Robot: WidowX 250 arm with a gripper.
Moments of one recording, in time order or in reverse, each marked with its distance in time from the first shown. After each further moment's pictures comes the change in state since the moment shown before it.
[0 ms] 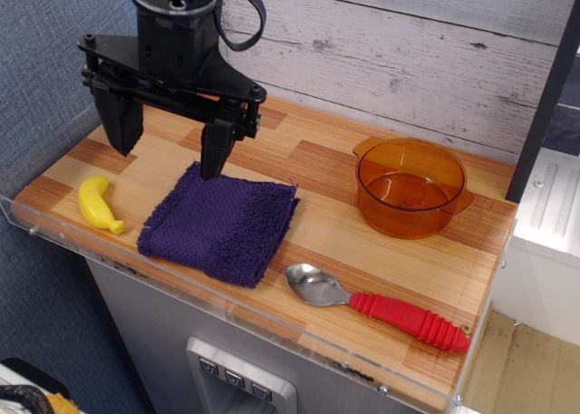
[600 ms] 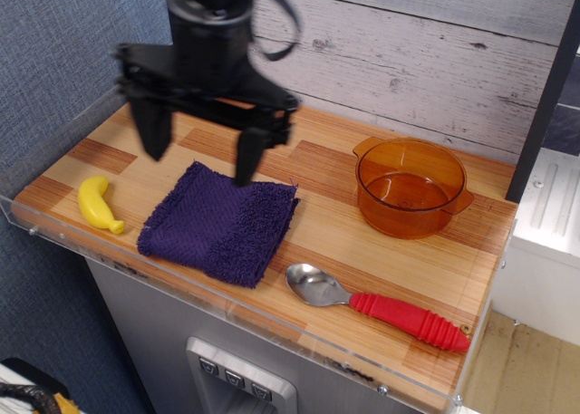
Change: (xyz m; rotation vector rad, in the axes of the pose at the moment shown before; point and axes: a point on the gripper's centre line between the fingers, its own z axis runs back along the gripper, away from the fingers) arm 0.004 -0.026 0.002 -0.016 -0.002 -0.021
